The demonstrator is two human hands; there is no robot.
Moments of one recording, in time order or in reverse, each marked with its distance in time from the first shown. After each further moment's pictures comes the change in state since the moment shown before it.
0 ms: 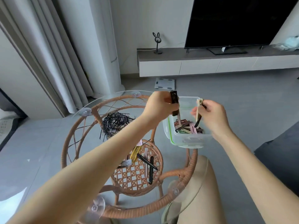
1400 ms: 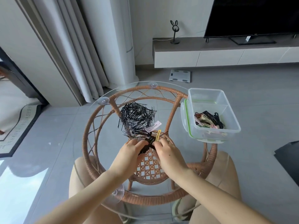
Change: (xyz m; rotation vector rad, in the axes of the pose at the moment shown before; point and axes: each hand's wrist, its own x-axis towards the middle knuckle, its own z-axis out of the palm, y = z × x) left_hand -0.118 -0.153 -0.055 0.693 -0.092 0.057; right_hand -0.132 0.011 0.139 -0.671 -0.470 -0.524
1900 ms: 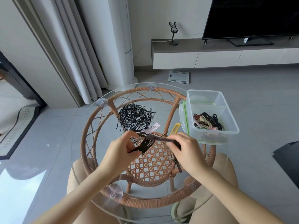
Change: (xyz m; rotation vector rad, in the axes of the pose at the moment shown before) left_hand -0.003 0.012 -0.042 -0.285 -0.003 -0.245; right_hand -0.009 0.033 -0.045 0.398 0.234 0.053
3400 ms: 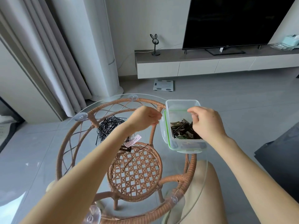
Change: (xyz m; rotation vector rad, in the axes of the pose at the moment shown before) left_hand 0.130 0.109 0.021 -0.092 -0.223 0.228; right_hand 0.063 0.063 -0.109 -0.411 0.182 0.166
